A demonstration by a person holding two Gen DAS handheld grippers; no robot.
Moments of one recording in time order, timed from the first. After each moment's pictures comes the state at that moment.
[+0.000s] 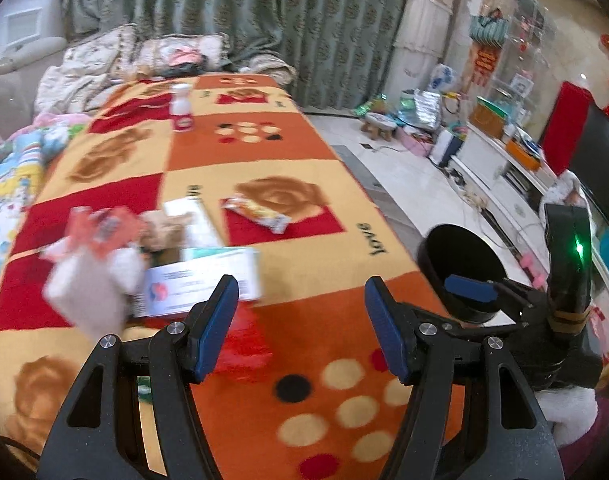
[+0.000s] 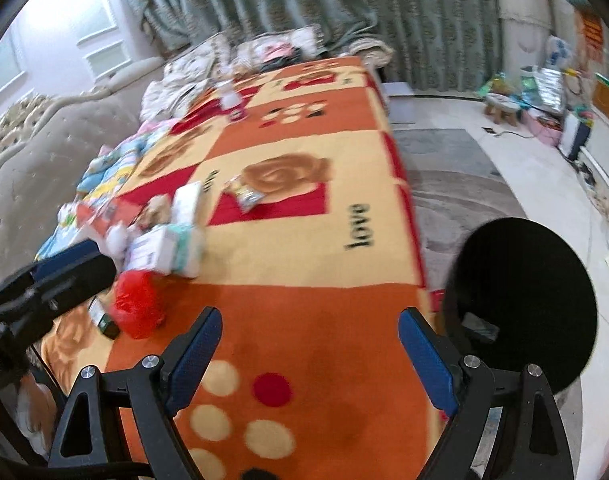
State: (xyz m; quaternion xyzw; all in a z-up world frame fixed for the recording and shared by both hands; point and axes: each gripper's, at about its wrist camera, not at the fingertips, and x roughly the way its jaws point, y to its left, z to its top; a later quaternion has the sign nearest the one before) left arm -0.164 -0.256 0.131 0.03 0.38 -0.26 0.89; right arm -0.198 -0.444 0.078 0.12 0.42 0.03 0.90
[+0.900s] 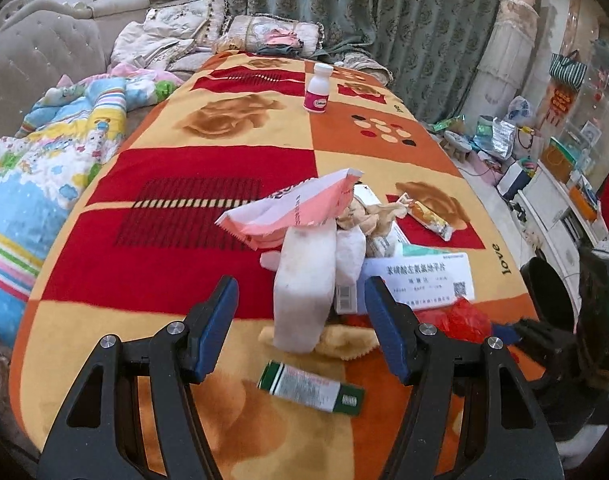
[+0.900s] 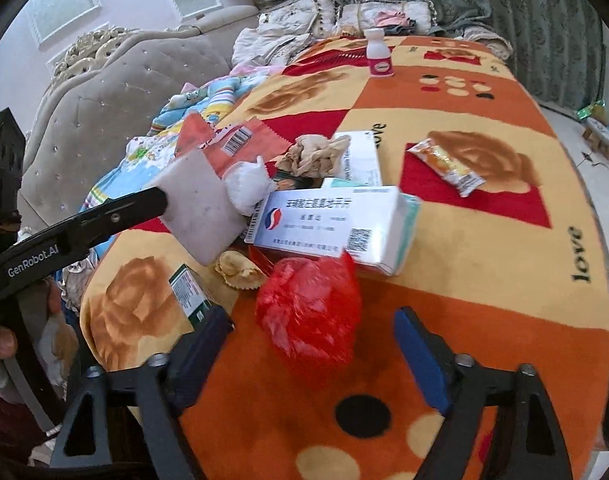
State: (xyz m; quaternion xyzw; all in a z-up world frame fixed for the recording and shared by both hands) left arm -0.097 -0.120 0.087 -0.02 0.40 -0.14 0.90; right arm -0.137 -0.299 0.048 0.08 0.46 0.18 0.87
